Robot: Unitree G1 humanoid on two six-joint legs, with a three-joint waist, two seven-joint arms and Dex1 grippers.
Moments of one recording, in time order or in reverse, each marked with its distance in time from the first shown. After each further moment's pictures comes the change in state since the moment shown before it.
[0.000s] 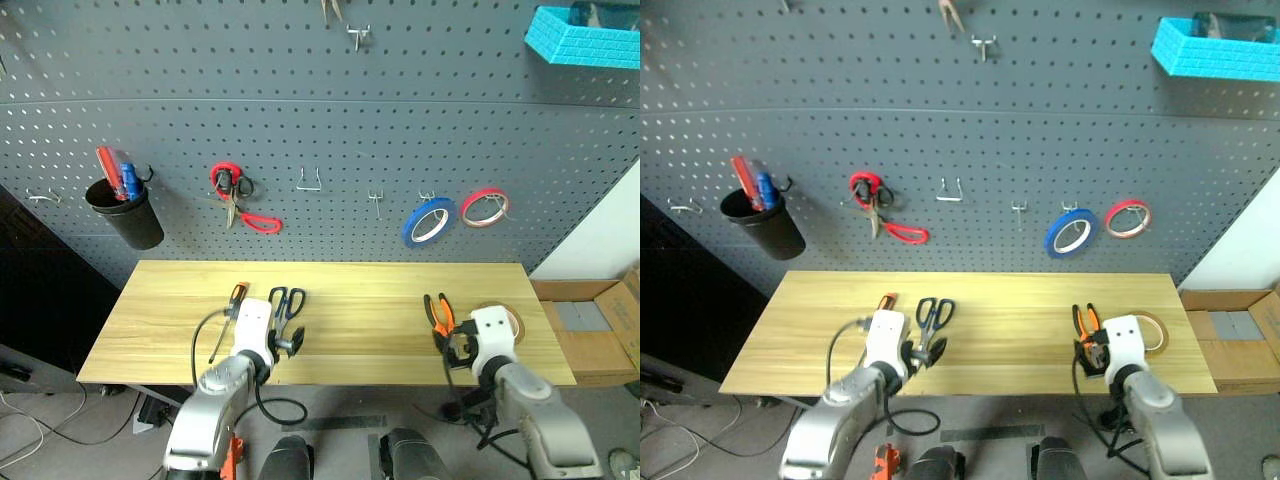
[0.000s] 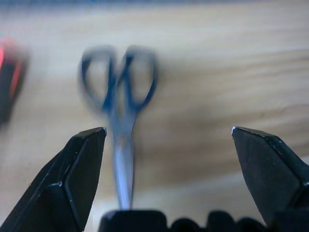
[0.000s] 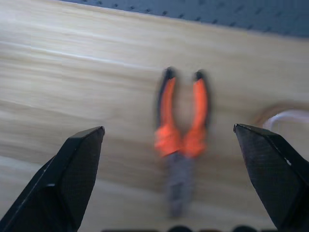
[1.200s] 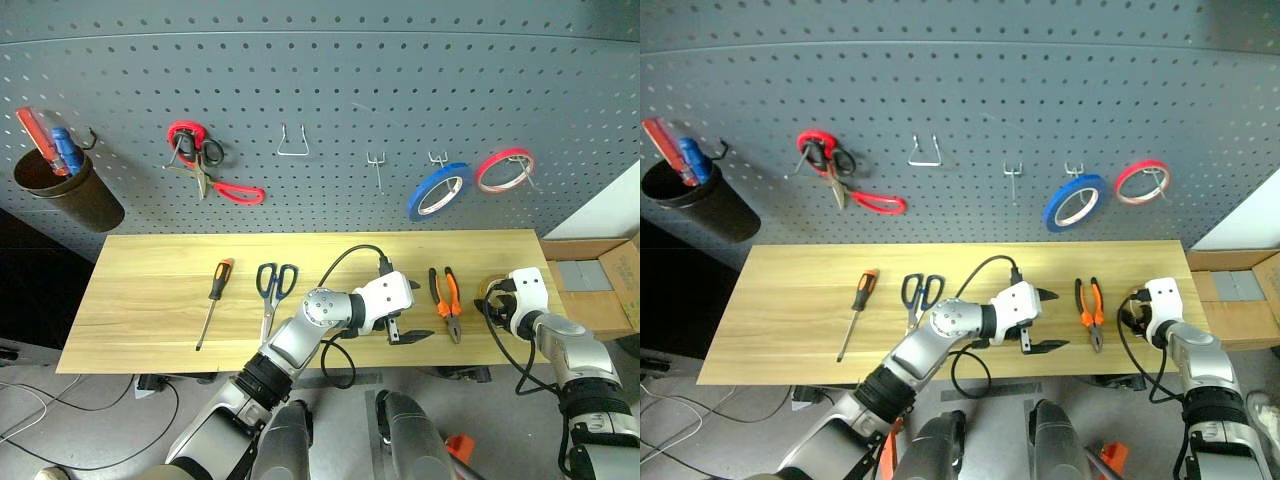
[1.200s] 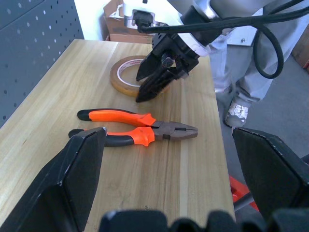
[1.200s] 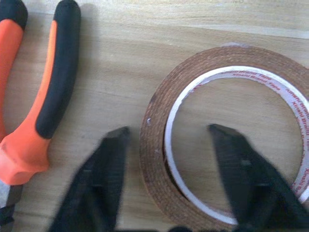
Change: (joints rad) left arm -0.477 -0.130 -0.422 0.459 0.168 -0.506 -0.467; right arm -0.424 -0.144 -0.080 0.742 0.007 -0.152 0.204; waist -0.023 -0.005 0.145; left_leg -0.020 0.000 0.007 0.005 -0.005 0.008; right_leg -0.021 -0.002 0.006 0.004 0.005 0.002
